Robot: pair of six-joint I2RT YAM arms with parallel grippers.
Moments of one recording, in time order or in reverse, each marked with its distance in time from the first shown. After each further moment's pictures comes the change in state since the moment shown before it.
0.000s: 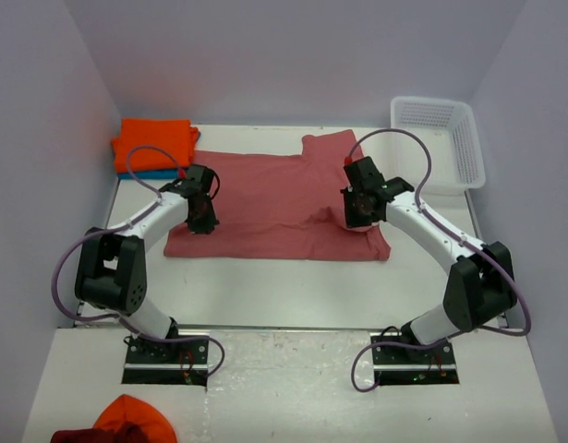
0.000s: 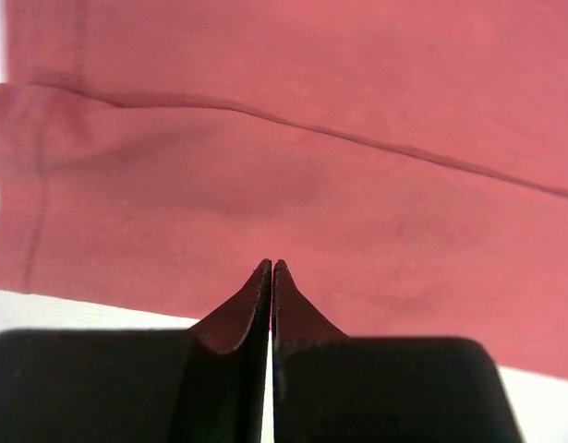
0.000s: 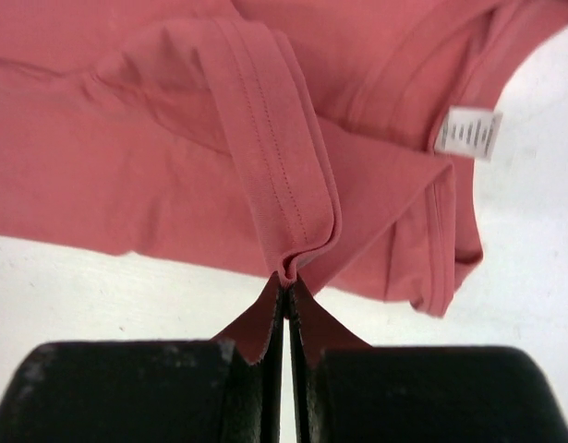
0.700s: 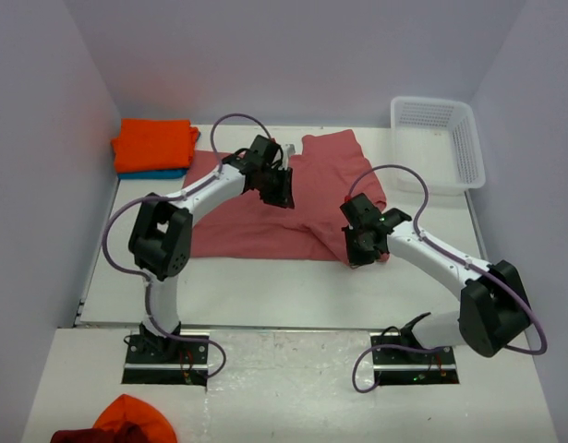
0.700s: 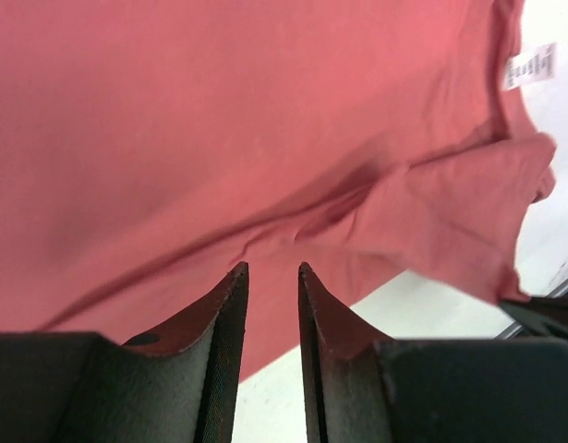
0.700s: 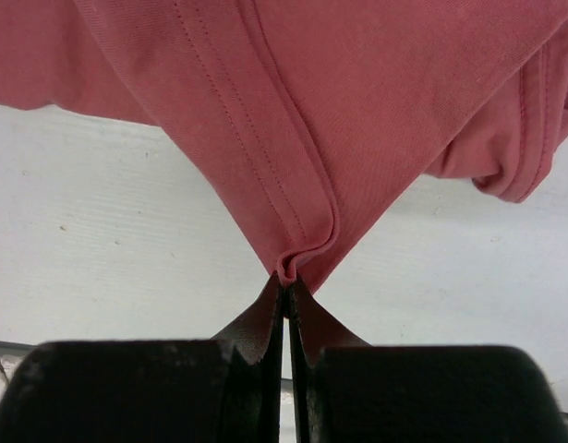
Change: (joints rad) left arm -0.286 0.357 0.520 0.082 0.474 0.163; right arm 0.106 -0.163 -0.295 -0.055 -0.028 0.131
